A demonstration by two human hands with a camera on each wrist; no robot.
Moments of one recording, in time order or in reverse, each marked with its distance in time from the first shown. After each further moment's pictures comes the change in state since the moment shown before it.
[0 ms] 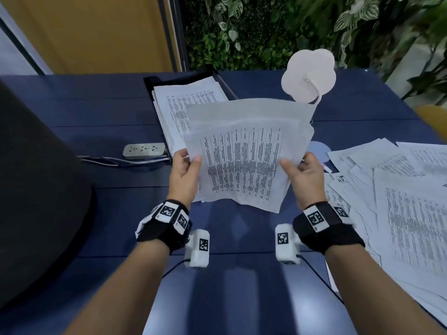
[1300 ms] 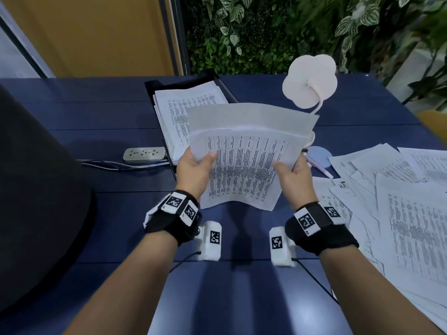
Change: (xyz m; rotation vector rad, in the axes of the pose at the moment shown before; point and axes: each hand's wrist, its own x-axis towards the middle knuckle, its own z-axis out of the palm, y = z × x) left_hand 0.016 0.022 0.024 -0.043 -0.013 -0.027; right_hand 0.012 0.003 0.019 -0.149 -0.060 0.003
